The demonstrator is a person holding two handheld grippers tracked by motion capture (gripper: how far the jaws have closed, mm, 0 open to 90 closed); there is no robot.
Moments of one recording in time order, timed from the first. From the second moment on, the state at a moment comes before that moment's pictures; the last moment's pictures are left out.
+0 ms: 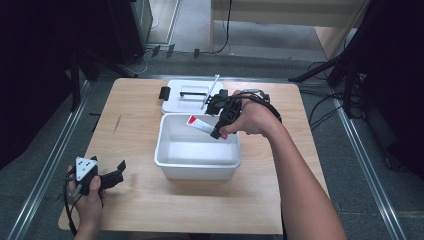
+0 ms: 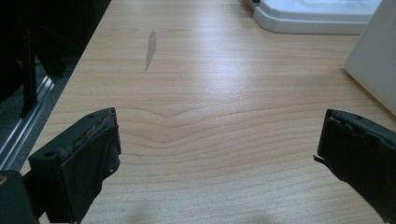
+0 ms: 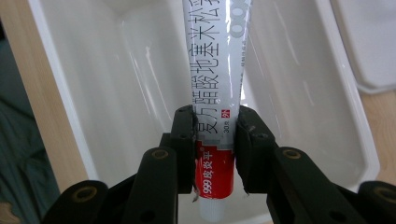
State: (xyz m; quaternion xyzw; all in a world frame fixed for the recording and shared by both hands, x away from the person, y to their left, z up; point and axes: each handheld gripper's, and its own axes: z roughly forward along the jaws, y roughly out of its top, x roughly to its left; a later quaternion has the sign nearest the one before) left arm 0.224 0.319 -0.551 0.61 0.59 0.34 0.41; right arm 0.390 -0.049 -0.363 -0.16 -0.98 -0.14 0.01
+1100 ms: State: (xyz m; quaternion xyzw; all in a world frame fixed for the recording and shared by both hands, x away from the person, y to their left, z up) left arm 0.224 0.318 -0.551 0.61 0.59 0.34 0.41; right arm 0.381 -0.058 -0.398 -0.06 -0.99 -0.12 0.01
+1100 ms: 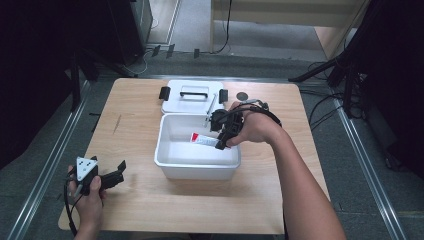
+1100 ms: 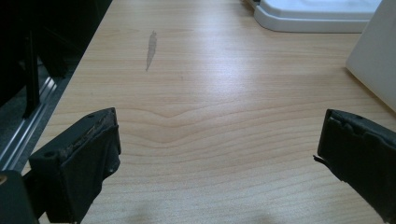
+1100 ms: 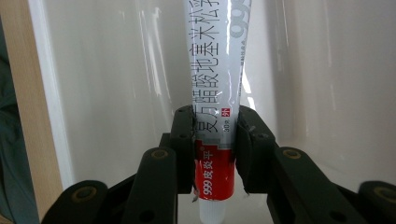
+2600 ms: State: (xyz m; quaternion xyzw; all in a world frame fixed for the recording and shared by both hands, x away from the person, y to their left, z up) left arm 0.224 0.319 -0.551 0.61 0.59 0.34 0.41; right arm 0.377 -0.026 -0.451 -0.04 -1.00 0.01 0.03
